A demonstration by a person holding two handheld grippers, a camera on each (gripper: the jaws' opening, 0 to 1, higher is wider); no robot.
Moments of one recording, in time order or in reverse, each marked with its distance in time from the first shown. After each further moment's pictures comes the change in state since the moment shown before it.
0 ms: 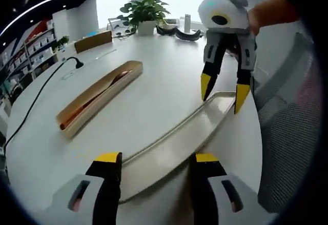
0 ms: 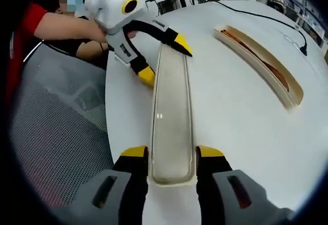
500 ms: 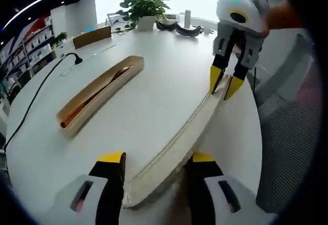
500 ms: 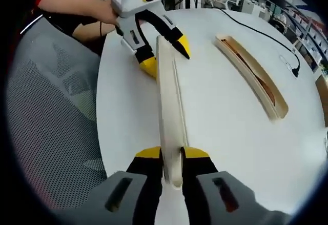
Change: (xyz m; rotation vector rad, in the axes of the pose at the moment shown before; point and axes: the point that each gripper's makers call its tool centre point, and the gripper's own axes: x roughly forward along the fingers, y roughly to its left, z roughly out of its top) left arm -0.007 0.001 -0.005 0.051 0.038 -0.006; right arm -0.008 -0.018 -0.001 -0.132 0.030 -0.130
